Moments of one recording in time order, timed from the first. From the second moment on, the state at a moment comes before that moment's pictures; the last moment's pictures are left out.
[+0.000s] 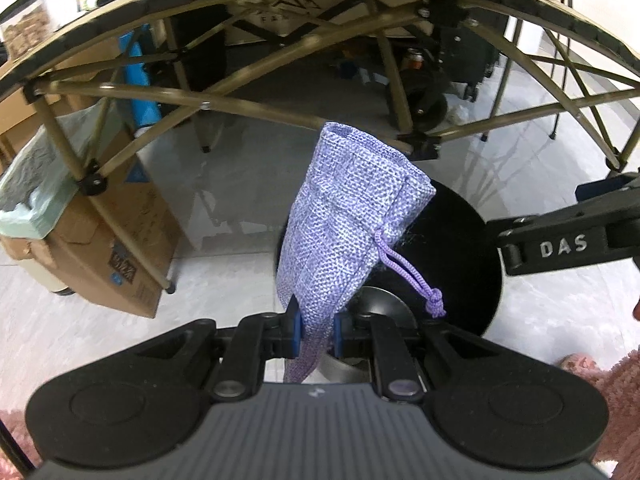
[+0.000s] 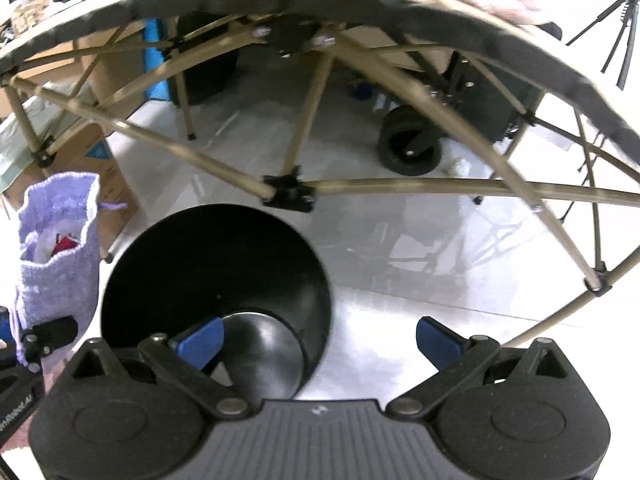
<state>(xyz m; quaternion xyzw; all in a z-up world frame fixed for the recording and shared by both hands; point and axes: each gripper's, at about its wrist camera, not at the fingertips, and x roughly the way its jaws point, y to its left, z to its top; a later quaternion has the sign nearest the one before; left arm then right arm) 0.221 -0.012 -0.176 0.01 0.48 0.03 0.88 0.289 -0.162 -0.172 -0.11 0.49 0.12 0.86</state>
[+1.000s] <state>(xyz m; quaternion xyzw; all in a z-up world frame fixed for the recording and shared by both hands) 0.292 -0.068 -0.216 0.00 0.56 -0.03 0.83 0.267 -0.251 -0.191 -0.11 0.54 0.06 0.83</state>
